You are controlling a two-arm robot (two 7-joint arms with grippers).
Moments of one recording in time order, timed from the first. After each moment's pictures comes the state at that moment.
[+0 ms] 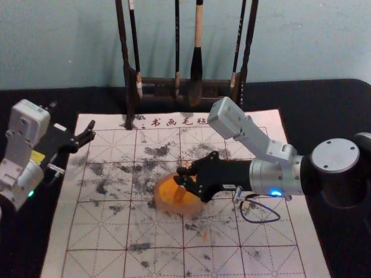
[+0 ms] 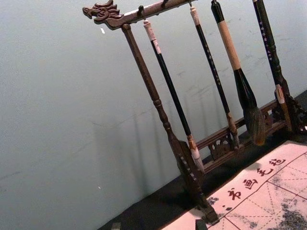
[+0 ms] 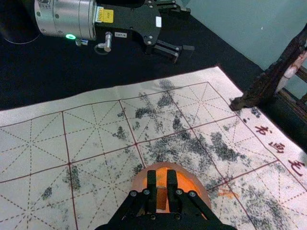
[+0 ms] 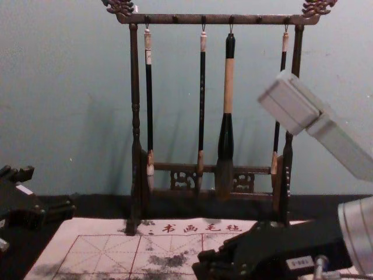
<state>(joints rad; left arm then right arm) -0.20 0.60 0.45 -1.41 -0.25 -0.12 0.03 0.44 0.52 -0.70 -1.54 0.31 0.35 0.64</state>
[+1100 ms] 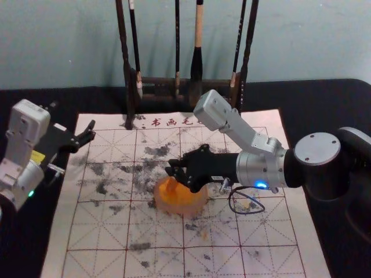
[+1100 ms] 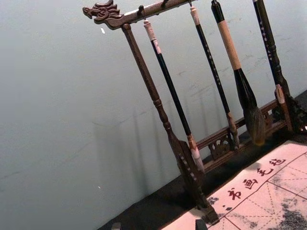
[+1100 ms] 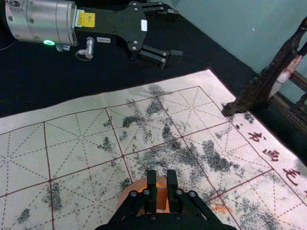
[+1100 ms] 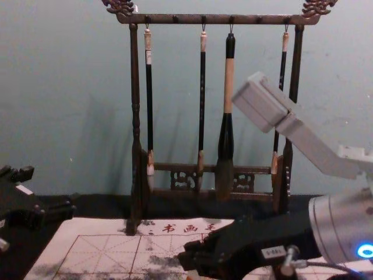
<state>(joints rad) -0.20 0.60 0.45 -1.41 -0.25 -0.12 0.03 0.48 0.45 -0.71 -1.46 0.28 0.36 0.61</state>
